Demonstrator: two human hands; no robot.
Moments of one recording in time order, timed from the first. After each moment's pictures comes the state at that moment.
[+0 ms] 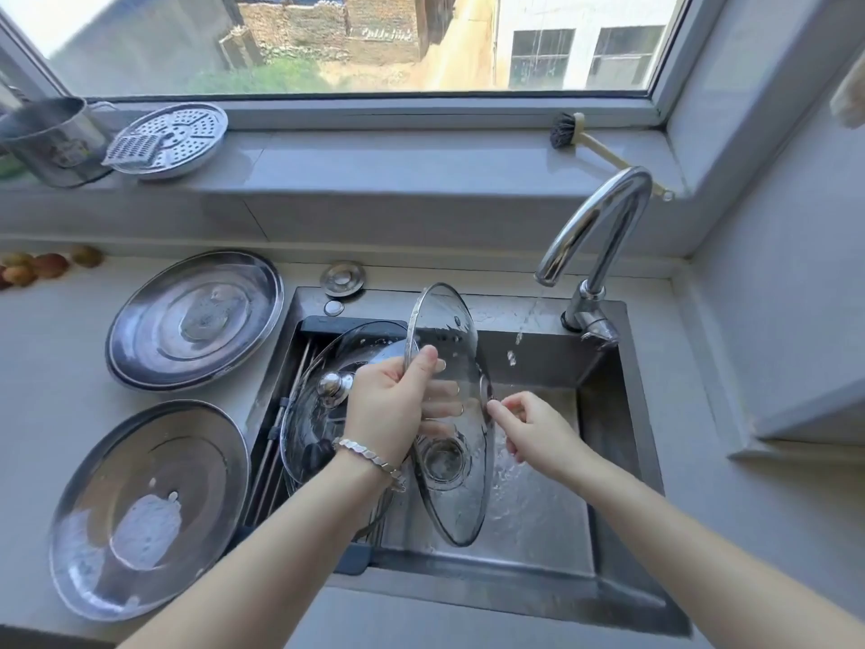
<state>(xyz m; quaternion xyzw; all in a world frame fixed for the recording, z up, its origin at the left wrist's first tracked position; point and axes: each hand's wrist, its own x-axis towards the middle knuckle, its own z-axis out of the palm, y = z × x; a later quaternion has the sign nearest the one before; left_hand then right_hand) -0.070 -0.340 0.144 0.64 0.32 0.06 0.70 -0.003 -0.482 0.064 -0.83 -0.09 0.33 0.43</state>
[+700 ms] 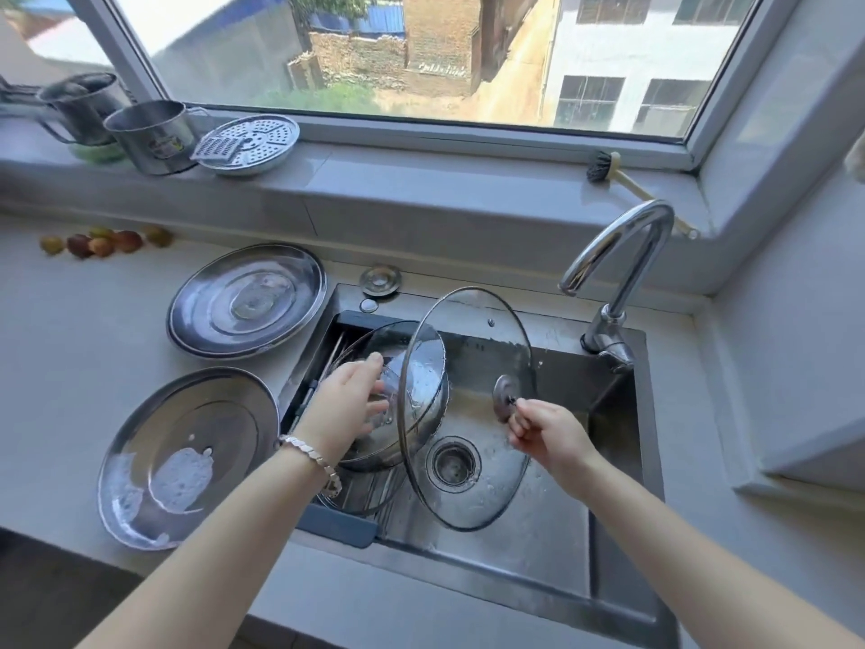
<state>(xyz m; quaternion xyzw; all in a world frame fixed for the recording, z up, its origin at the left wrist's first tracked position) -0.117 -0.299 0.147 0.66 0.41 0.01 0.63 -0.011 -0.484 0.068 -0.65 0.01 0.37 0.66</state>
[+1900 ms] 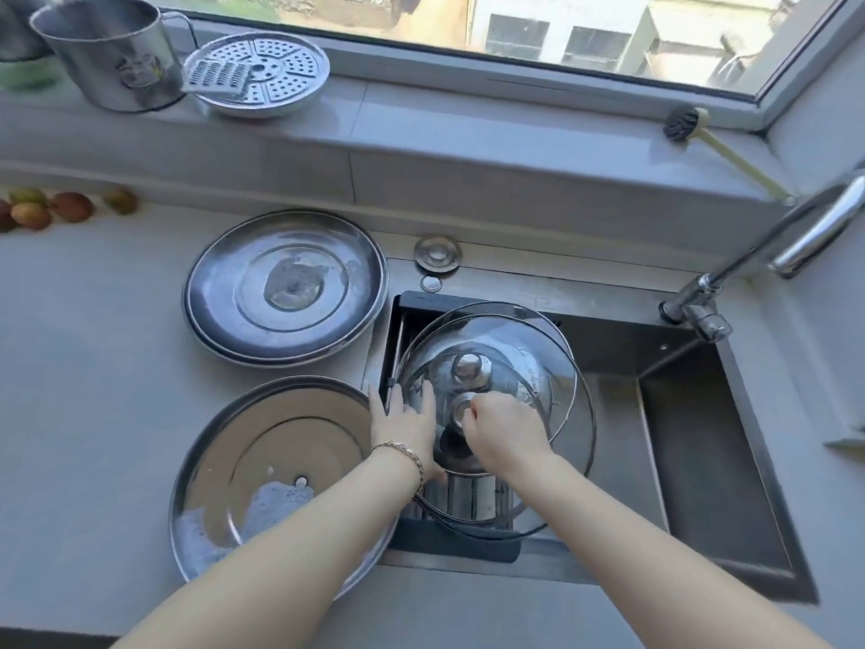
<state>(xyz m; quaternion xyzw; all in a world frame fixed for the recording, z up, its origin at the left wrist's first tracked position) -0.138 -0.139 0.009 0.95 0.09 -0.29 0.00 -0.102 -0.249 0.055 -0.95 -0.22 0.20 0.09</state>
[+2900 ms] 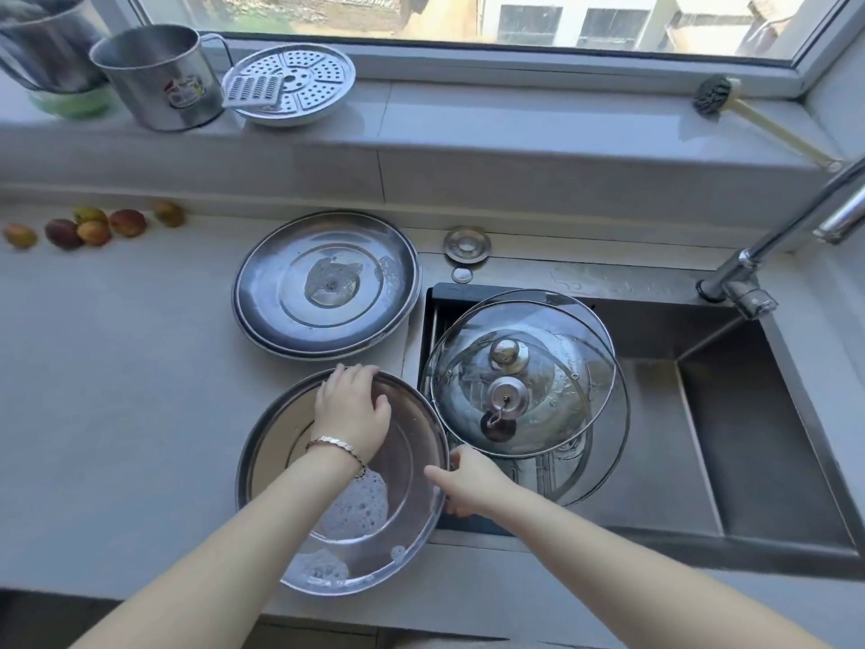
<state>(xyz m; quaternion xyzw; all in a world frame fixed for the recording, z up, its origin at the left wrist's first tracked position) -0.188 -0.048 0.028 0.94 0.25 -0.07 0.24 -0.170 -0.210 0.007 -0.81 0.00 0.49 0.32</state>
